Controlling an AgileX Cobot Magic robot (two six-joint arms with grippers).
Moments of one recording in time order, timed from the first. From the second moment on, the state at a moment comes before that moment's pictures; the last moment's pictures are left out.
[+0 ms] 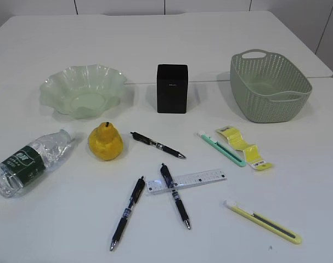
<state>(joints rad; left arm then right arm) -0.03 0.00 -0.50 -0.01 1.11 0.02 0.00 -0.01 -0.49 0.03 1.15 -0.01</state>
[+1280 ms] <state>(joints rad) -0.03 0.16 -0.65 -0.05 1.14 0.02 0.00 0.18 -0.58 0.07 1.17 -0.01</state>
